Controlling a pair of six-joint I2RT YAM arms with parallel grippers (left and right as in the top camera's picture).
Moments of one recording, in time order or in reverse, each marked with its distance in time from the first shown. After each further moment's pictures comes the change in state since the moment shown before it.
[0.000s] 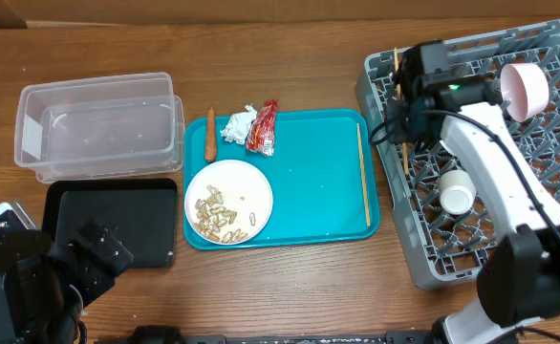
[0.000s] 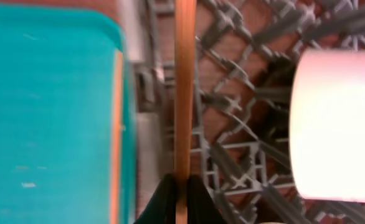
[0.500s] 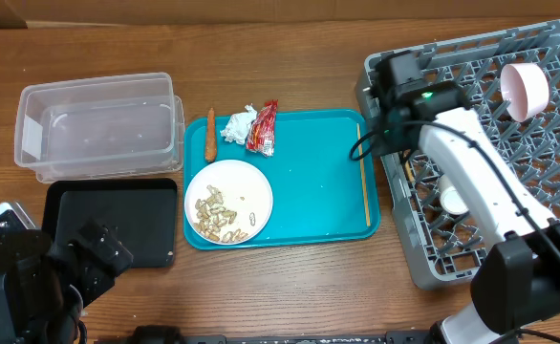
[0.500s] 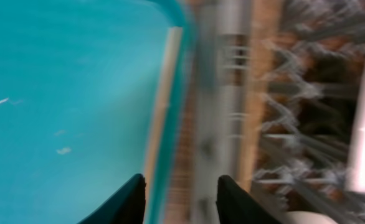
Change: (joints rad) left arm 0.000 0.000 0.000 0.000 0.000 0.000; right arm 0.139 -0.021 -0.004 -0.051 -0.013 0.006
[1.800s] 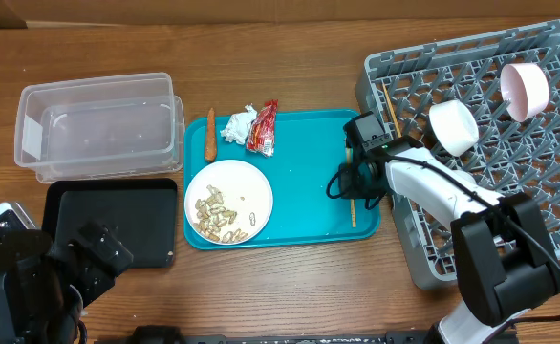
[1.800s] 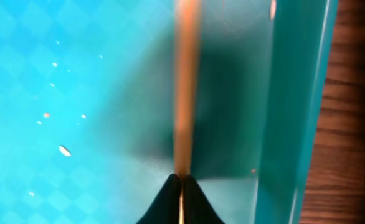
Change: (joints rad) left arm 0.000 0.000 0.000 0.000 0.000 0.000; right arm 0.071 0.061 -0.402 0.377 -0.154 0.283
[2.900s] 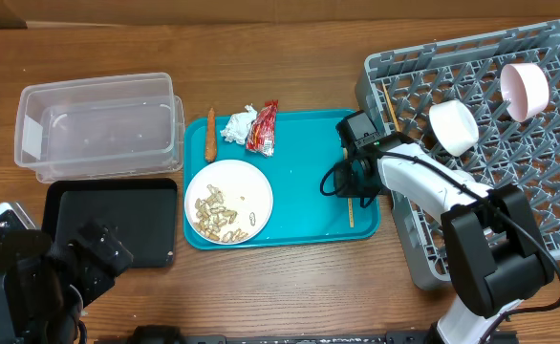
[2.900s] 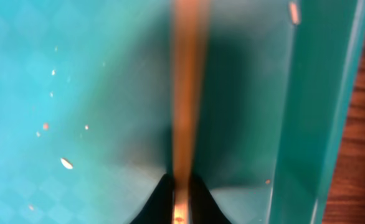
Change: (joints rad) left arm 0.000 0.000 0.000 0.000 0.000 0.000; right arm 0.021 0.051 0.043 -0.022 0.018 0.023
